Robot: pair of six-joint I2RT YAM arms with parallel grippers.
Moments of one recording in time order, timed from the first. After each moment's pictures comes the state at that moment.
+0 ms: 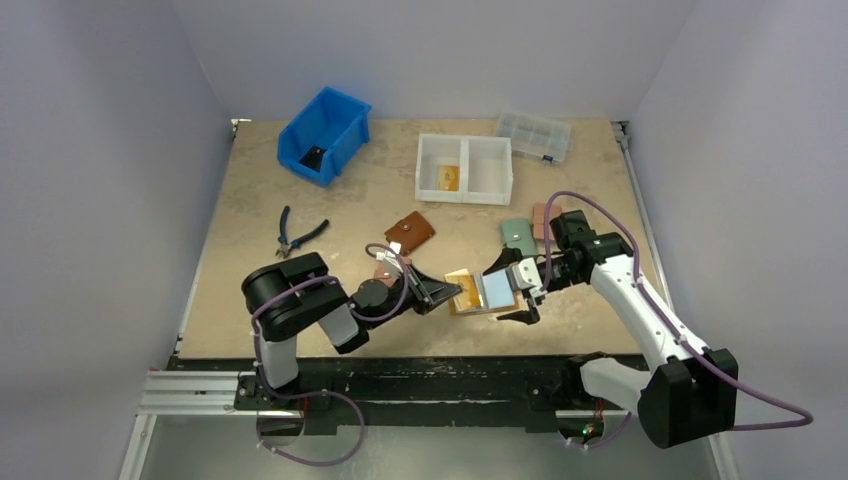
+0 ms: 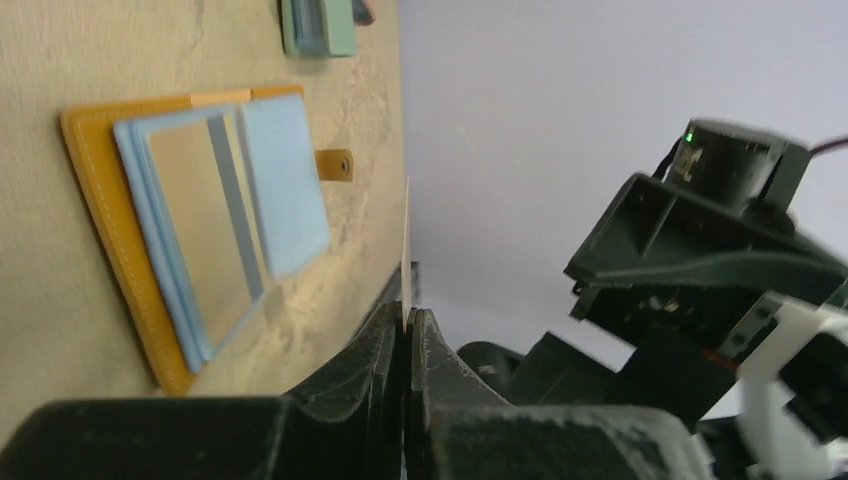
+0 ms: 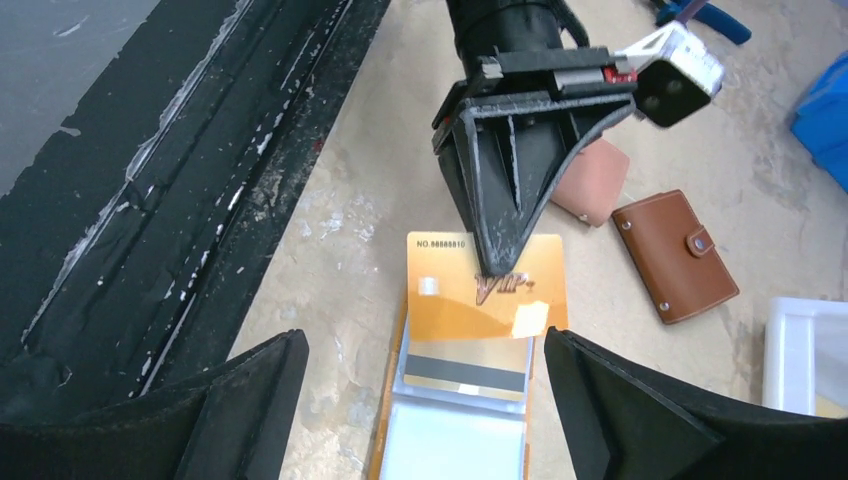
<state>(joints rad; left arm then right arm) -0.96 1.89 0.35 1.47 0.01 -1.56 0.24 1.12 0.84 -1.08 -1.09 -1.69</state>
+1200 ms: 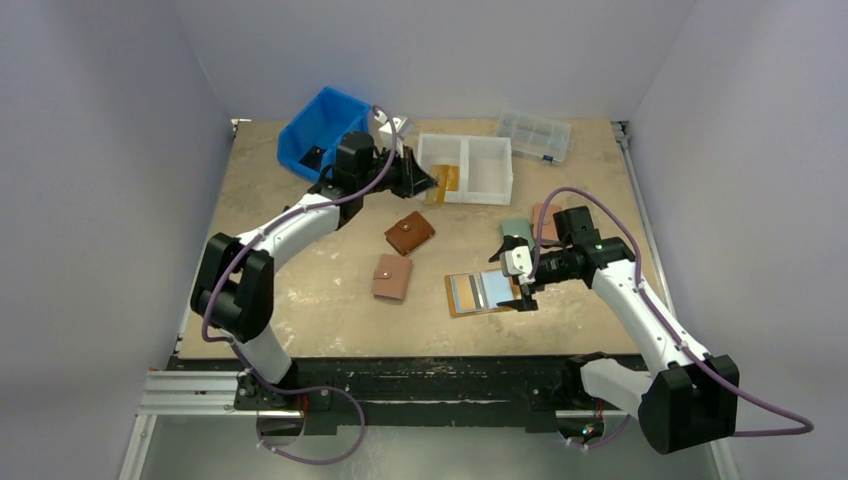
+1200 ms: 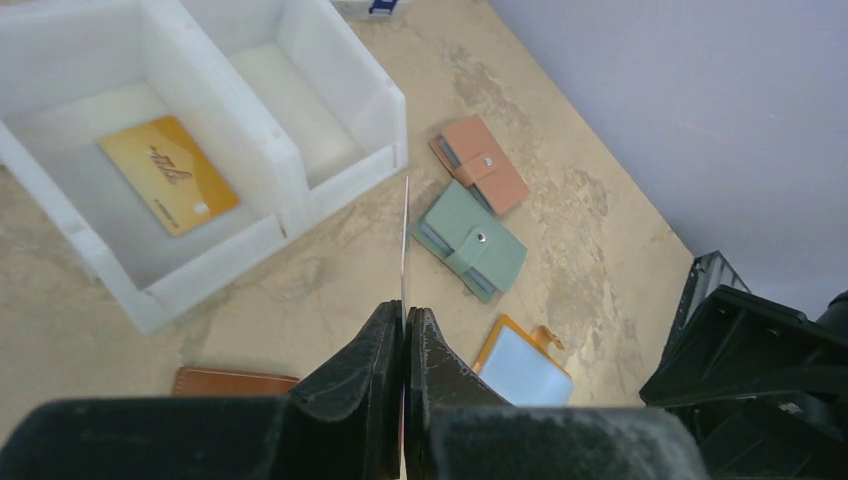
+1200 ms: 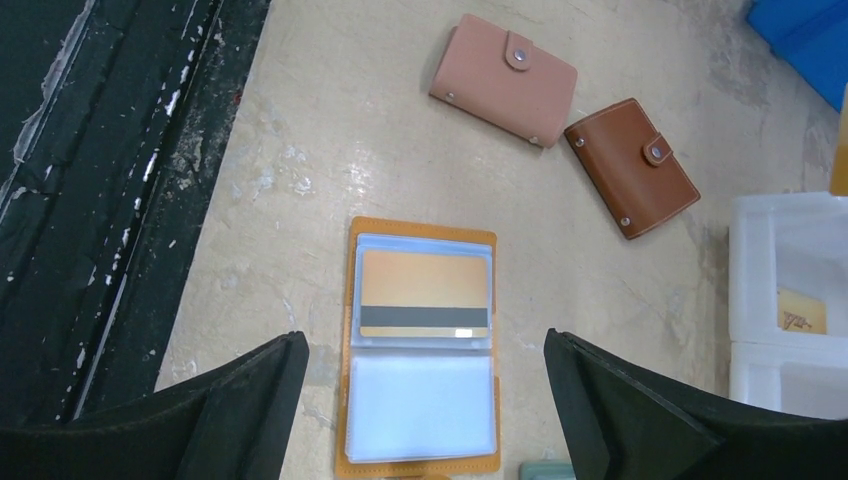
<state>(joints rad) -0.46 1.69 1.21 0.19 0.53 -0.38 0.22 1.10 0.82 -0.88 -0.98 -1.44</state>
